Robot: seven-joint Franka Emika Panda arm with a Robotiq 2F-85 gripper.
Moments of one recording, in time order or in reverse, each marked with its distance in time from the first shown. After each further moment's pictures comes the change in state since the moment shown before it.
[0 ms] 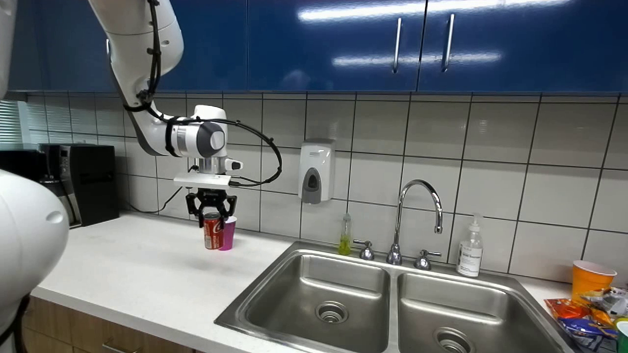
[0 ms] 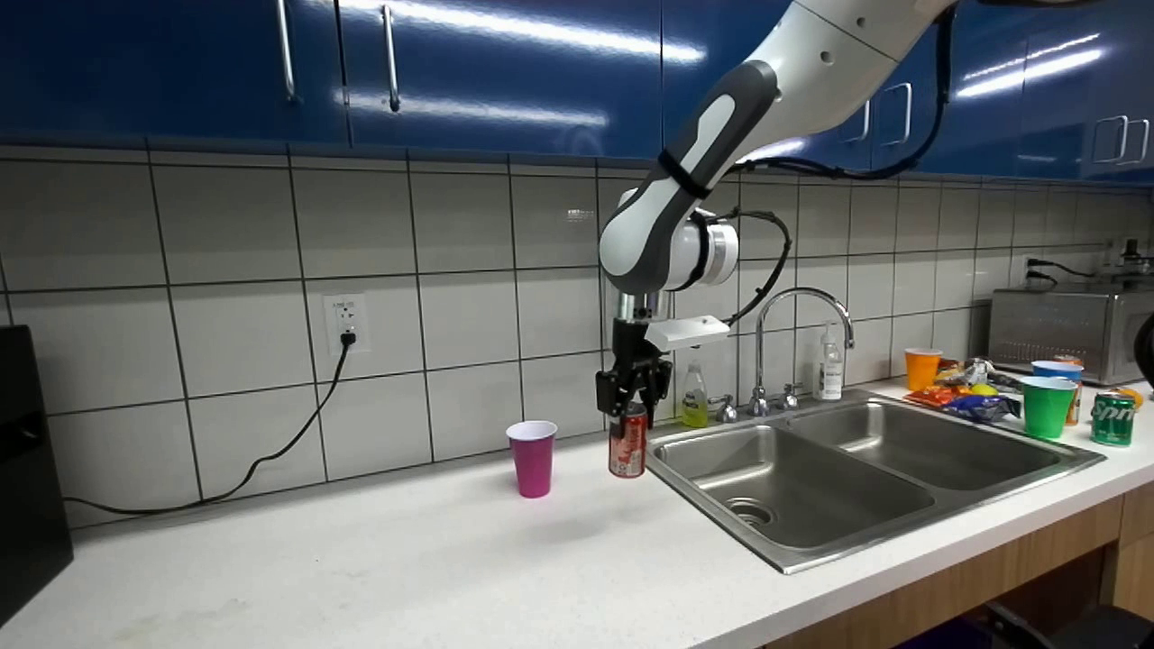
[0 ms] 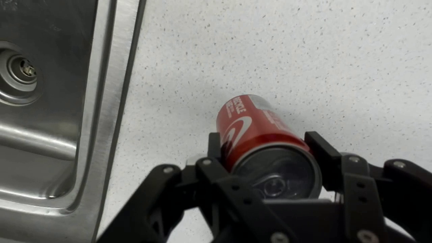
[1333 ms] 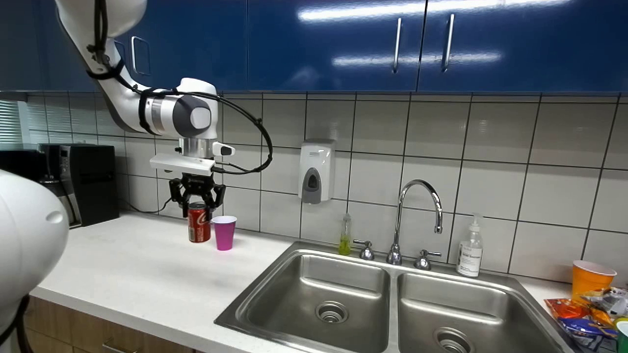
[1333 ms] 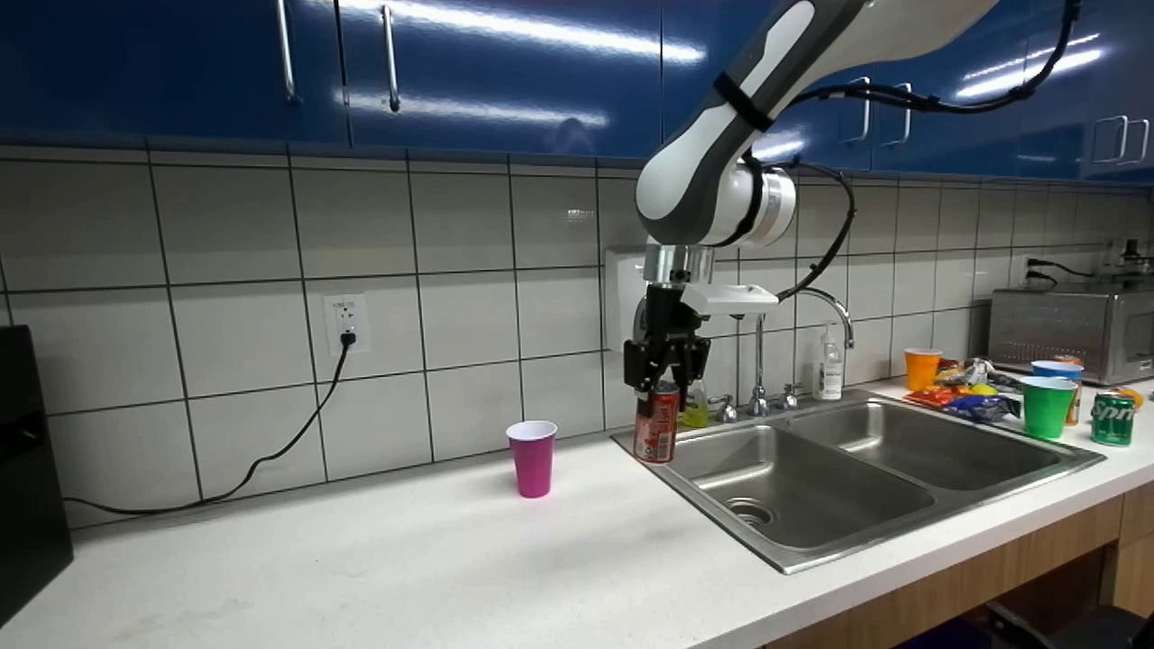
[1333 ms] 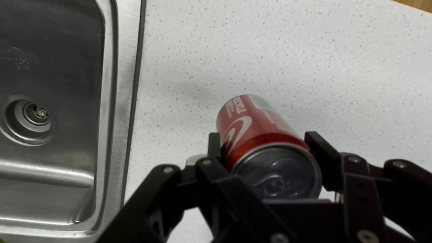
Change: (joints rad) arm 0.000 -0.283 0.001 -0.216 0.110 -0.061 0.016
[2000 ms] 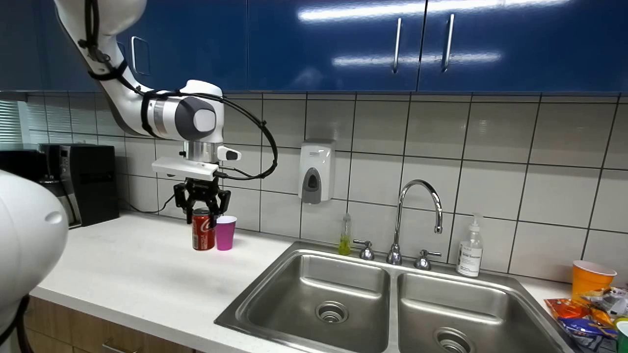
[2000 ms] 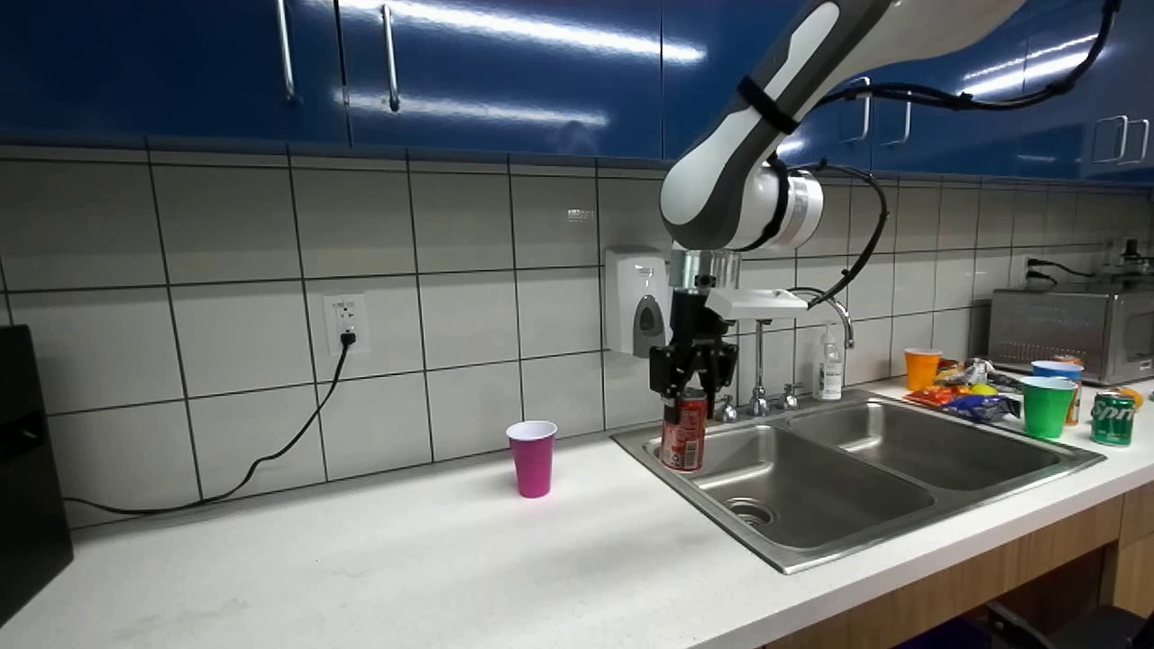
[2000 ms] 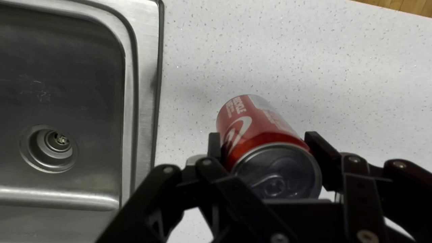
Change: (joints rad) arm -0.006 -0.043 -0.046 -0.067 -0.001 -0.004 0.019
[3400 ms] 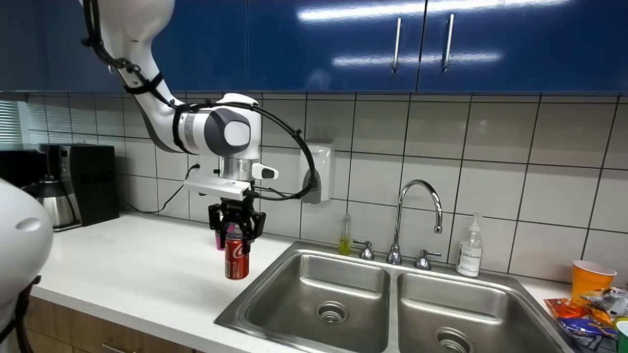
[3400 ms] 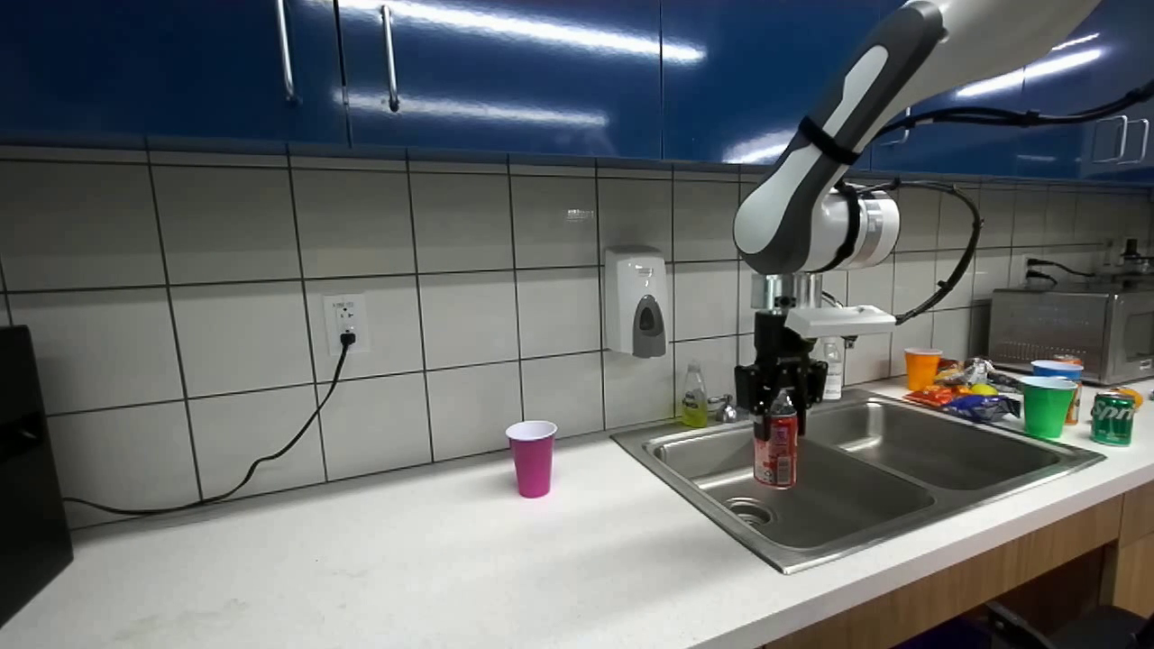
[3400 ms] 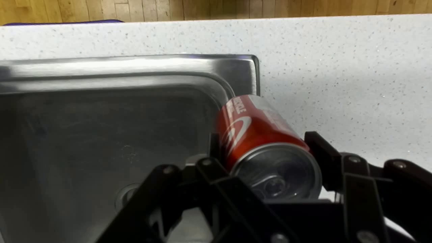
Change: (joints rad) arm -0.137 -0.022 -0.118 -0.104 -0.090 0.000 0.011
